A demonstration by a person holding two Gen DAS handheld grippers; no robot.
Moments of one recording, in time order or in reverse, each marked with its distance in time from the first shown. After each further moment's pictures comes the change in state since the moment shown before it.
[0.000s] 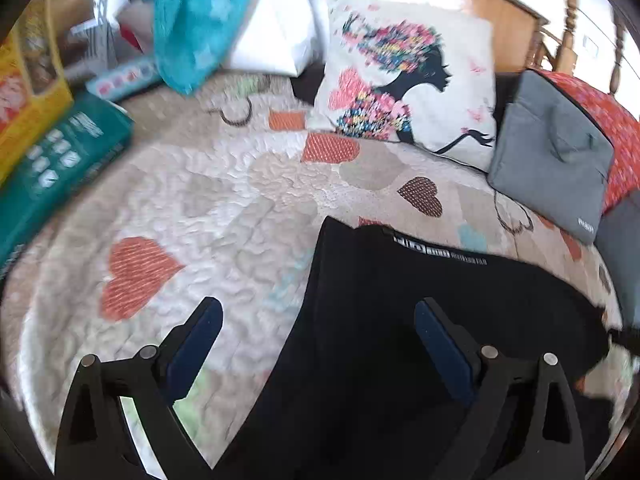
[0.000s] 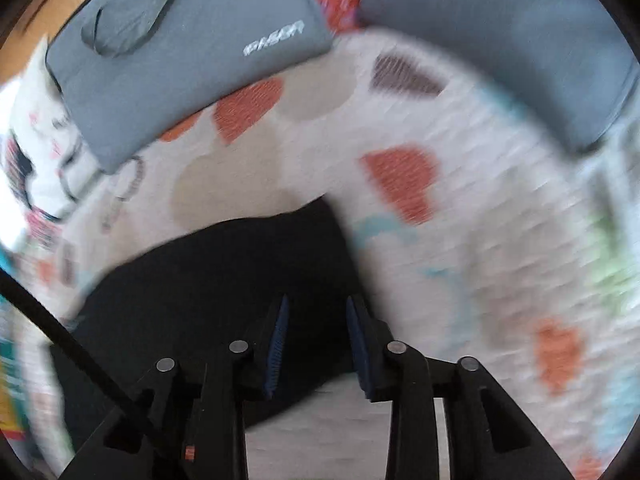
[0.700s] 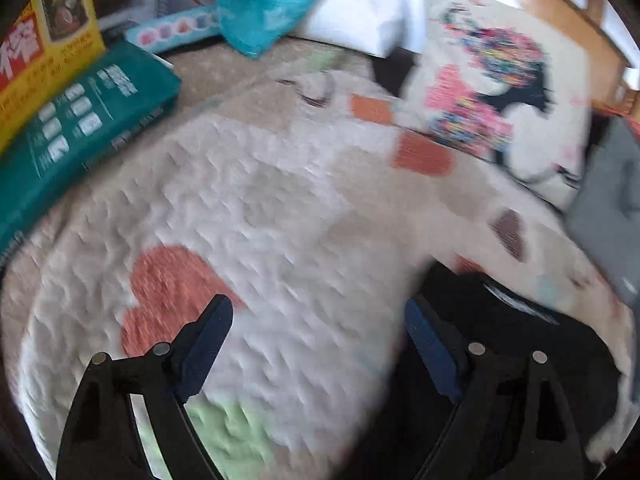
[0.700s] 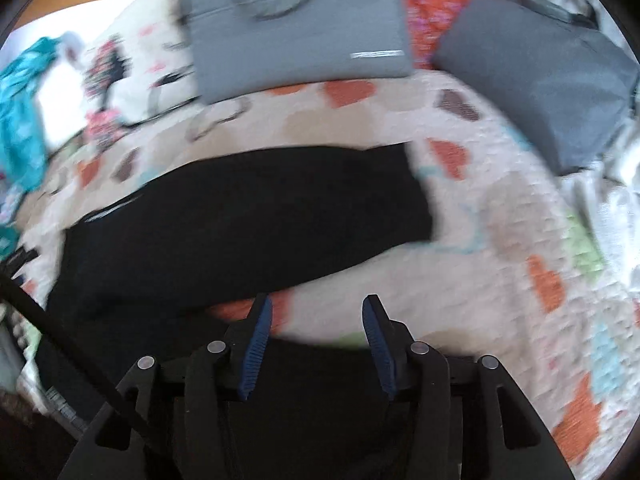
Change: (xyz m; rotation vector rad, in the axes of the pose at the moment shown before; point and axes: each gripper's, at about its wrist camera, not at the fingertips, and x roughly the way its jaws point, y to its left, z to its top) left arm 0.031 0.058 0.015 -0.123 0.066 0.087; right arm -0.068 0.049 -0.110 -0.228 -0.032 0.196
